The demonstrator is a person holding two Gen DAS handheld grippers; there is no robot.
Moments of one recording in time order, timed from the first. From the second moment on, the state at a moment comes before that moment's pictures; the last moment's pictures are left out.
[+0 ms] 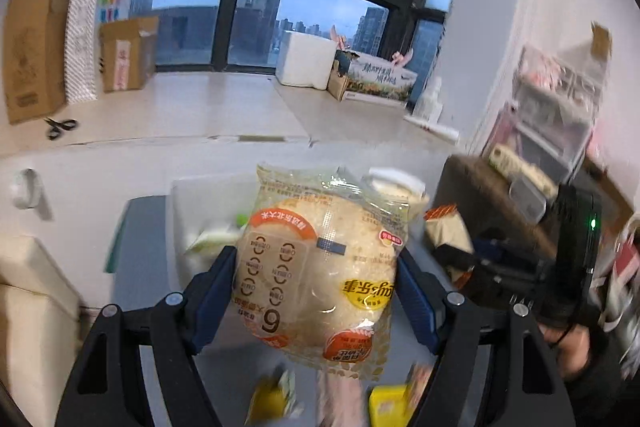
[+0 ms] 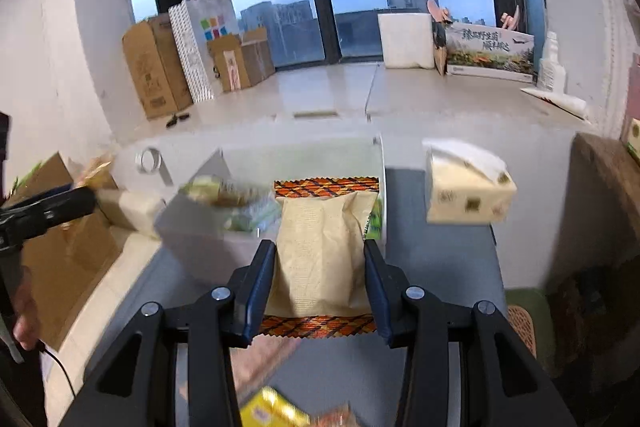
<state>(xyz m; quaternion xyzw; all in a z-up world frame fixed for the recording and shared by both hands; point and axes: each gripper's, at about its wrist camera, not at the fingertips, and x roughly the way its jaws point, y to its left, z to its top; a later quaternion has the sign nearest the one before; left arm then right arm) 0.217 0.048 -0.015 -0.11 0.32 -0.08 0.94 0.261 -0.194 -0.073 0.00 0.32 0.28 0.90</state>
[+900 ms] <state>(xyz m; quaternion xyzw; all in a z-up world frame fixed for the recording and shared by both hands) 0.281 0.051 -0.049 -0.09 0.36 -0.04 0.93 0.352 -0.160 -0.091 -0.02 0.38 0.28 0.88</state>
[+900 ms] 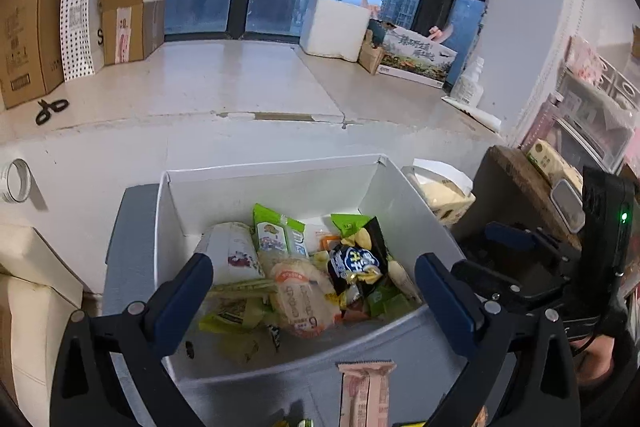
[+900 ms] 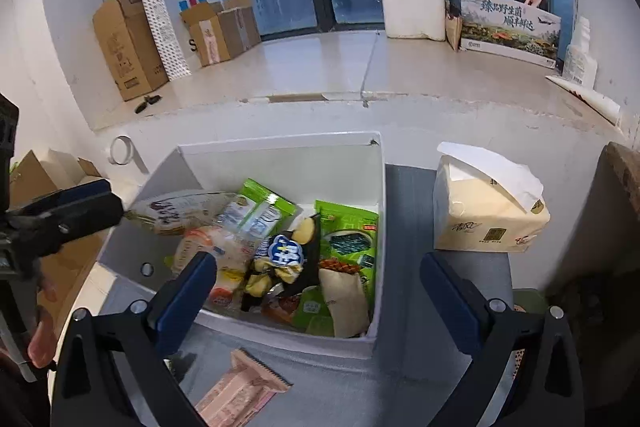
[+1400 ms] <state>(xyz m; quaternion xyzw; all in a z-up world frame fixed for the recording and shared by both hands) 0.101 0.046 -0.015 -0.01 0.28 -0.02 0.96 0.213 -0.164 -0.080 -0.05 0.35 0.39 0.85</state>
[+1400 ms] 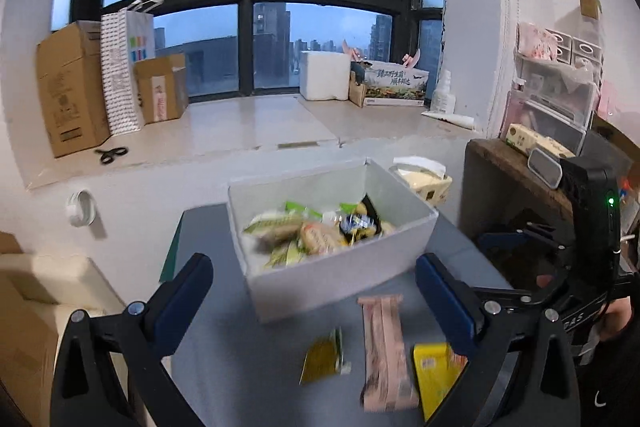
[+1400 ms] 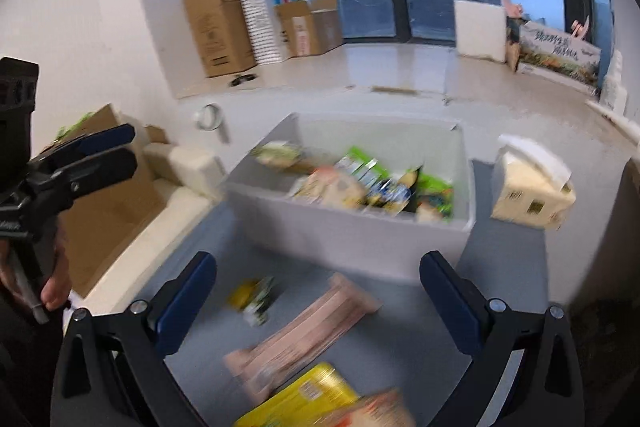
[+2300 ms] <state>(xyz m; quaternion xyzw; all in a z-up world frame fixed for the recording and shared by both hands) 0.023 0.060 -0.073 -0.05 0.30 0.02 0.95 0.230 -0.086 -0.222 -0.08 0.51 0.23 0.82</state>
